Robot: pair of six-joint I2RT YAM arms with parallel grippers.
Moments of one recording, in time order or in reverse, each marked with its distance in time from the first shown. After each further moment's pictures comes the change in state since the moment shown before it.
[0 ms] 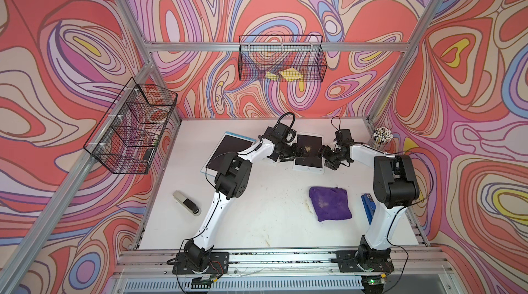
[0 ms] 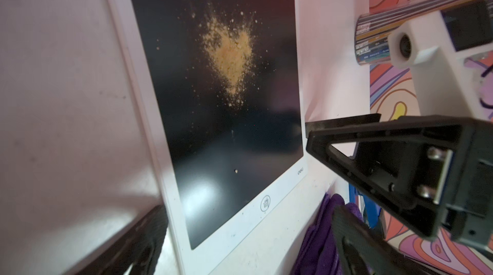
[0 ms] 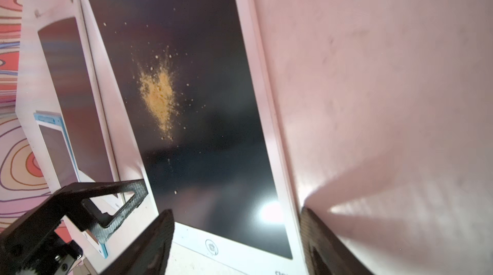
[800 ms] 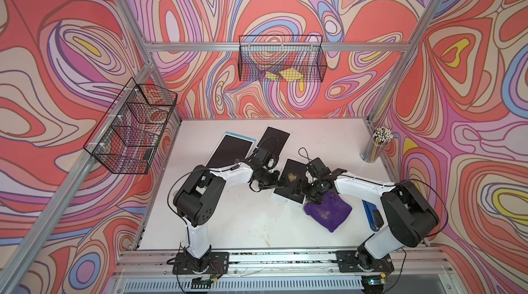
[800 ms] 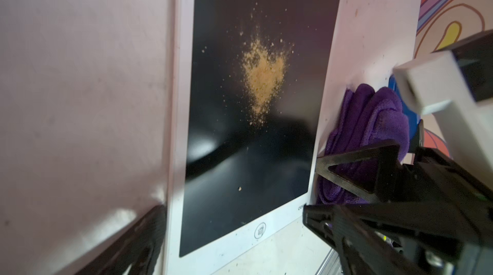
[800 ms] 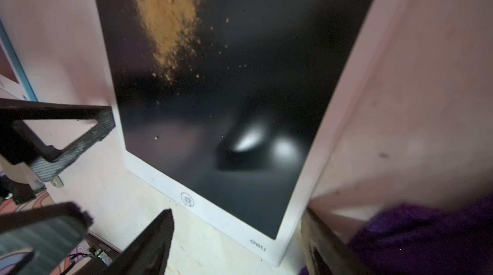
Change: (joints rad) left arm -0.024 -0.609 -0.930 0.233 -0.066 0.004; right arm 0.504 -0.338 -0.376 -0.031 0.097 0.236
